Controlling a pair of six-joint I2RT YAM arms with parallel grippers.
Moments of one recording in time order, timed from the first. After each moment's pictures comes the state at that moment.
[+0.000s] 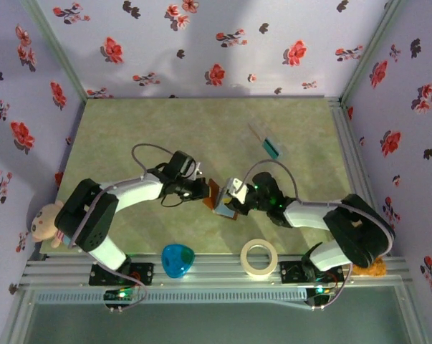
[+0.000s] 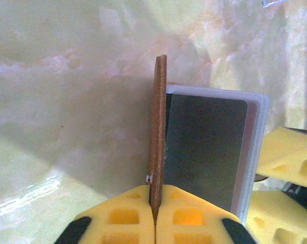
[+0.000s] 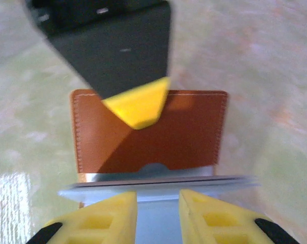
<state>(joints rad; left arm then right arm) -0.67 1.61 0.86 -0.24 0.44 -0.67 0.69 1.42 0.41 0.45 -0.38 -0.34</state>
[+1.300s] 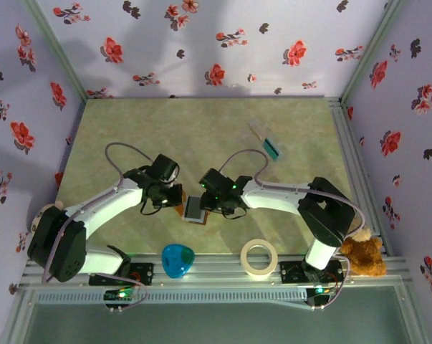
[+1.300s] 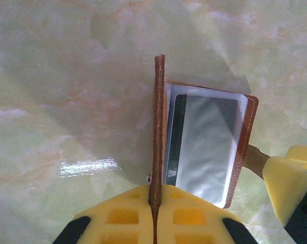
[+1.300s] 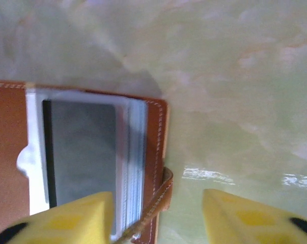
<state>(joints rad) -0.61 1.34 0.83 -0.69 0.14 -0.63 1.00 1.72 1.05 -0.47 -0.02 1.09</state>
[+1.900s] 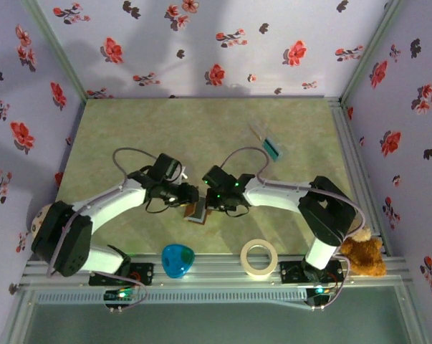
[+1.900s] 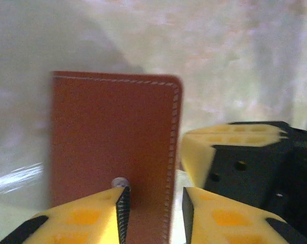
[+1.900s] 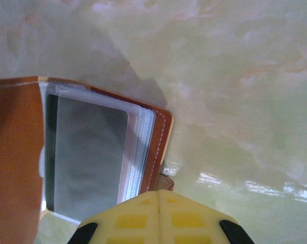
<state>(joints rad) -0.62 1.40 0.78 -0.42 0.46 -0.69 0.94 1.70 1.02 -0.42 -0.10 0.96</state>
